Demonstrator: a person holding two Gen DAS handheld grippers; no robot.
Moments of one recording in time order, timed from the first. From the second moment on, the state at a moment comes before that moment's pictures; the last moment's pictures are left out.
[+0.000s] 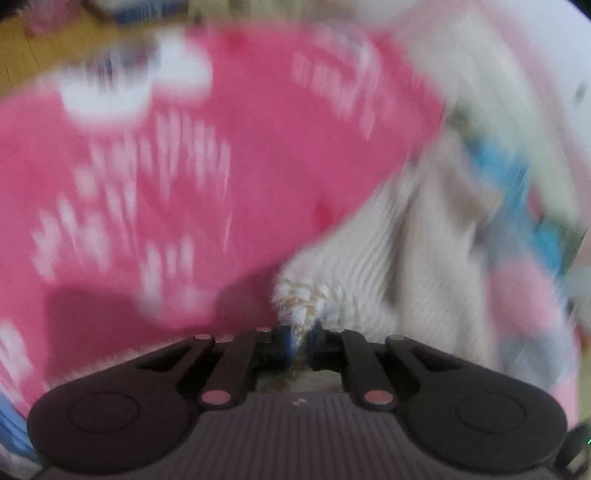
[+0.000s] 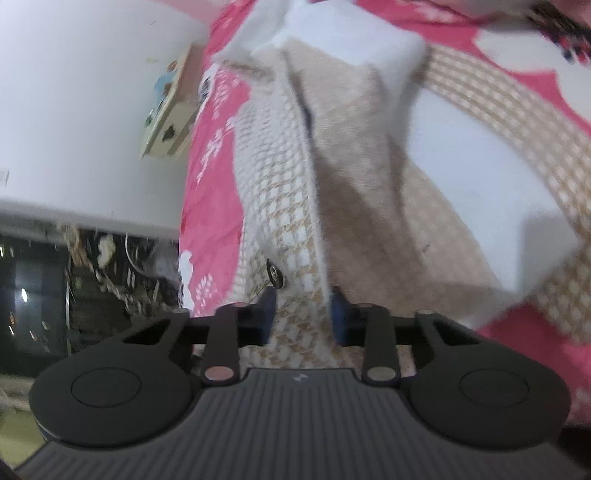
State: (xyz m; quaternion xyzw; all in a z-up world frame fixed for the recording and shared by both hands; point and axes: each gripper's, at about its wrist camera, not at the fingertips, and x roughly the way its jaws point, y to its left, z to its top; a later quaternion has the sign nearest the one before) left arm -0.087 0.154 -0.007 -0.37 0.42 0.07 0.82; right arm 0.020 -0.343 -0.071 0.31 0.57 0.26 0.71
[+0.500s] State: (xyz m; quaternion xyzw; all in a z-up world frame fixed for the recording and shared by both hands) left arm 0.045 0.312 0.097 -0.13 0.32 0.26 0.90; right arm 0.025 -0.190 -0.047 0.25 0.55 0.39 0.70
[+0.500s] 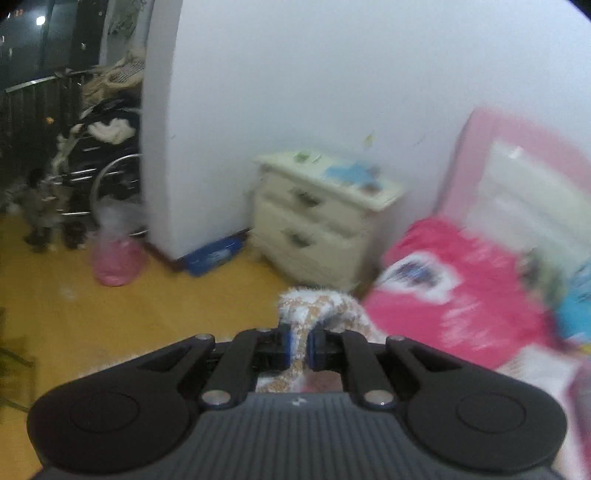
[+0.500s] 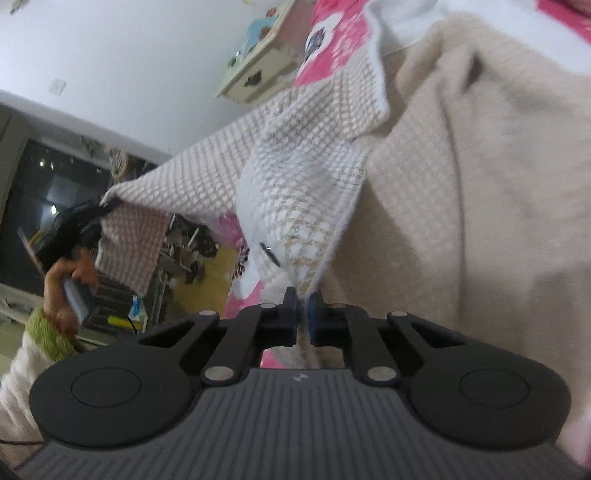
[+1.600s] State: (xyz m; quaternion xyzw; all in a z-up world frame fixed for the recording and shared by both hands) left arm 0.002 -0.079 0.006 -0.10 0.54 -0.19 0.81; right arm -0.019 -0.461 -0.086 0.15 0.57 0.04 0.81
